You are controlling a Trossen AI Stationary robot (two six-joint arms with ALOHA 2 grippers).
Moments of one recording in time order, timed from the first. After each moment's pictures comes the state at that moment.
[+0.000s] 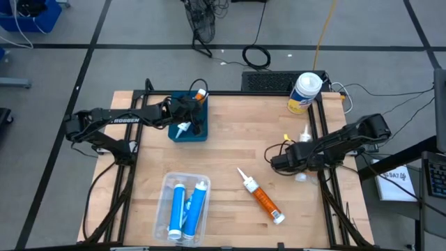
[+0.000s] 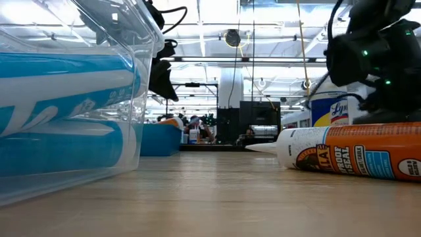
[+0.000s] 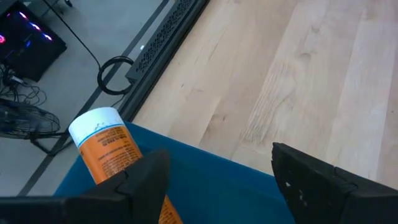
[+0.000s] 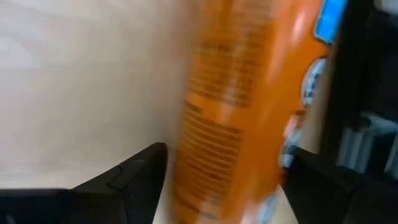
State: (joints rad) left arm 0.38 1.39 0.86 -0.16 -0.20 0.12; right arm 0.18 1.47 0.57 -1.03 -0.06 1.77
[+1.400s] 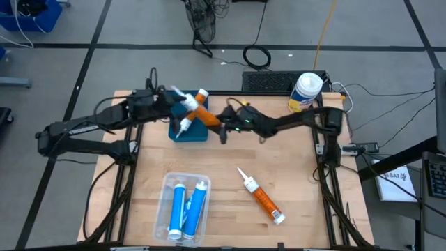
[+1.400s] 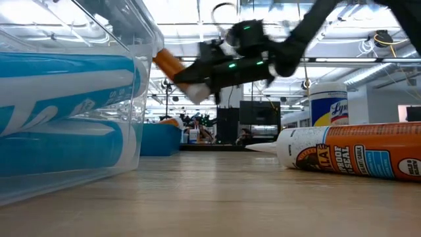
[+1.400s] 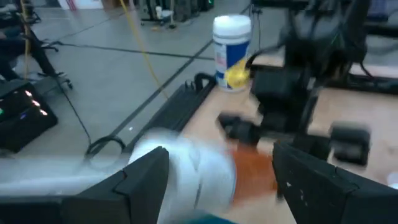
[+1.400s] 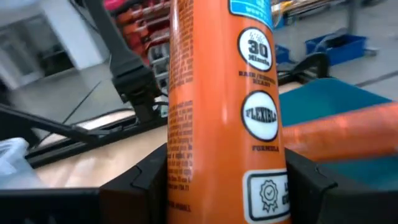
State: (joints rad) left arm 0.32 0.93 0.86 -0.25 -0.13 0.07; right arm -0.27 1.93 1.03 0.80 -0.14 0.27
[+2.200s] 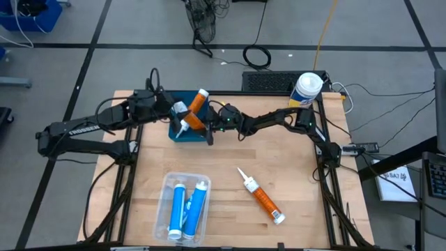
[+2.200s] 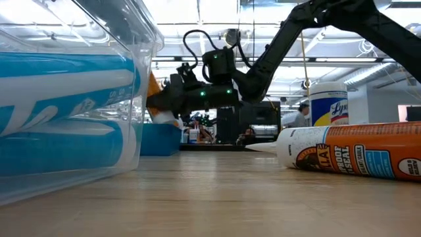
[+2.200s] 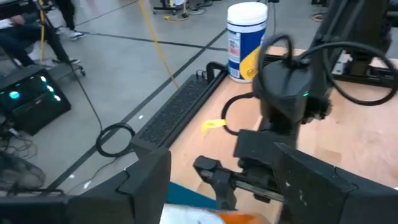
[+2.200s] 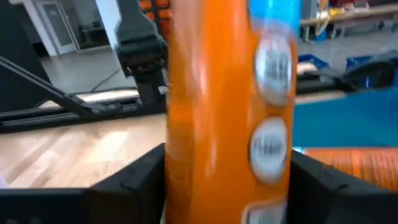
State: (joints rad) left arm 0.32 0.92 0.86 -0.28 -0.19 0.04; right arm -0.29 2.29 1.36 0.85 -0.34 0.11
